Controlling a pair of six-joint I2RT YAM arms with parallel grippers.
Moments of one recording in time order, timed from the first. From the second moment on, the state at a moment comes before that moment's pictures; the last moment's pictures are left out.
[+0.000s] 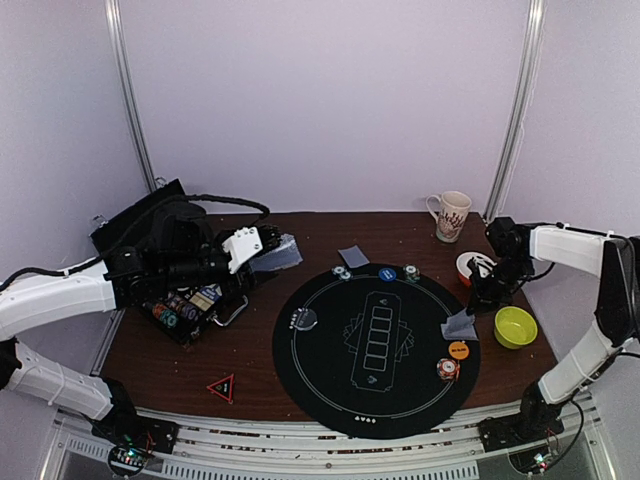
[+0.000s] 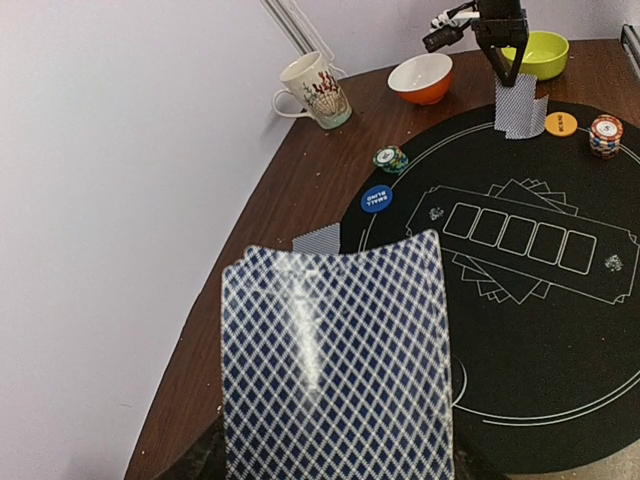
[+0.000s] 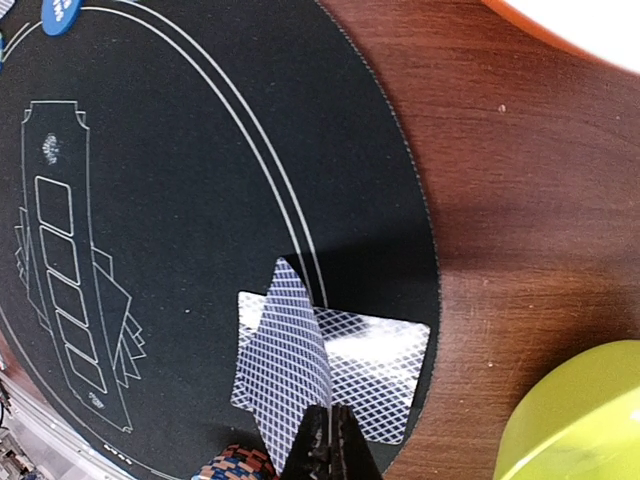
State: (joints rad) left arm -0.83 1.19 0.91 -0.13 0.05 0.59; right arm 0.09 1.52 1.00 -0.89 -0.25 0.16
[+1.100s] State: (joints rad) left arm -0.83 1.20 0.91 -0.13 0.04 0.61; right arm 0.09 1.64 1.07 -0.92 -0.10 0.16
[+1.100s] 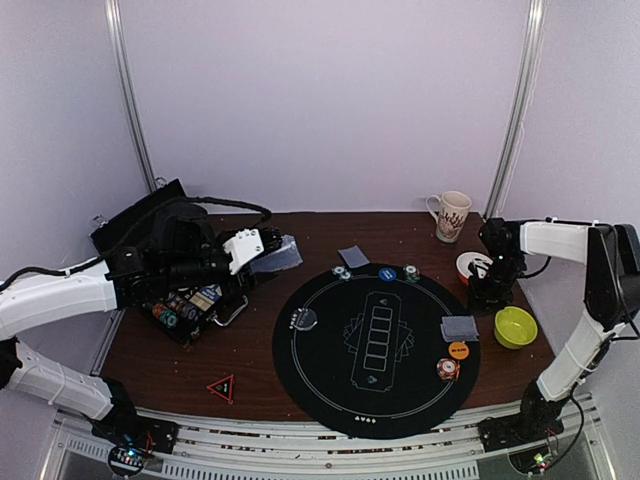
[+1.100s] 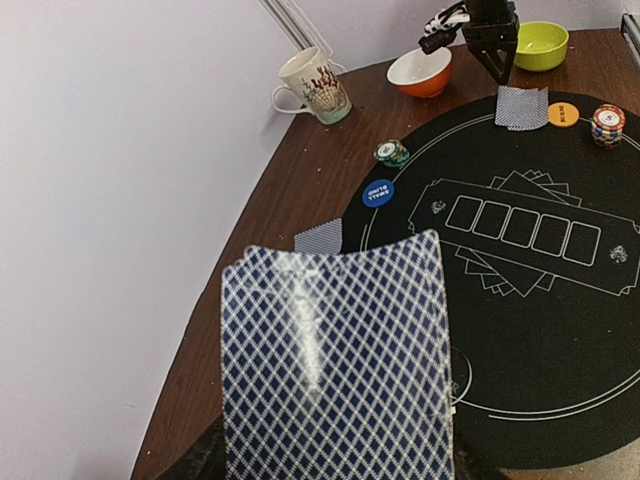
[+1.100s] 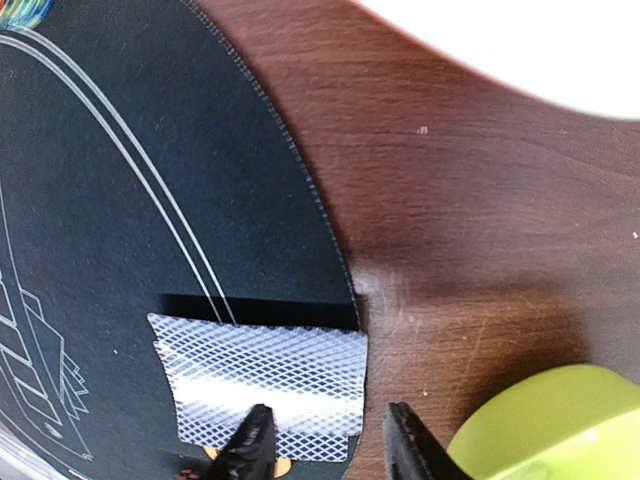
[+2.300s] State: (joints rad) left arm -0.83 1.21 0.93 -0.13 0.04 0.63; right arm 0.83 1.83 1.64 -0.29 -0.55 0.33
